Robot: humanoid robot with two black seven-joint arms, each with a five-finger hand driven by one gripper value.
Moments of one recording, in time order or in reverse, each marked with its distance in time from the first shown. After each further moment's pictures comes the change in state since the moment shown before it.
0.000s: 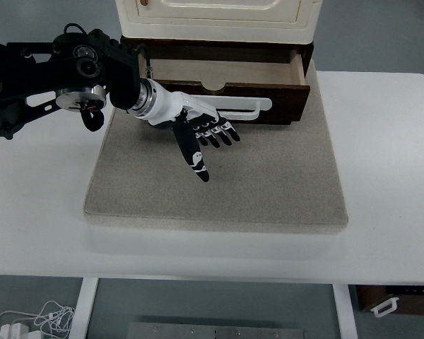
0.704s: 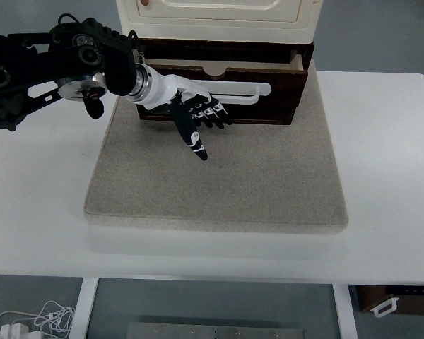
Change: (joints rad) left arm 0.002 -0.032 -0.004 0.119 0.003 0.048 -0.006; right arm 0.000 0.000 0.000 0.000 0.000 0.000 0.000
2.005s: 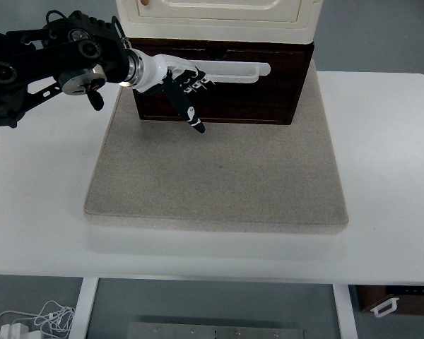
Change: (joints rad) left arm 0.027 -0.006 -0.043 0.060 0.027 0.118 -0.008; right arm 0.000 0.000 0.000 0.000 0.000 0.000 0.000
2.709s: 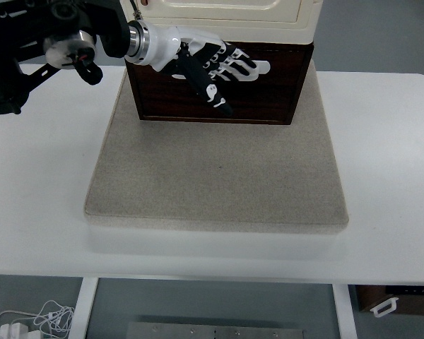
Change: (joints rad) left arm 0.079 -0.002 -0.375 -0.020 -0.032 -0.296 -0.024; right arm 0.000 0.000 0.000 0.000 0.000 0.000 0.000
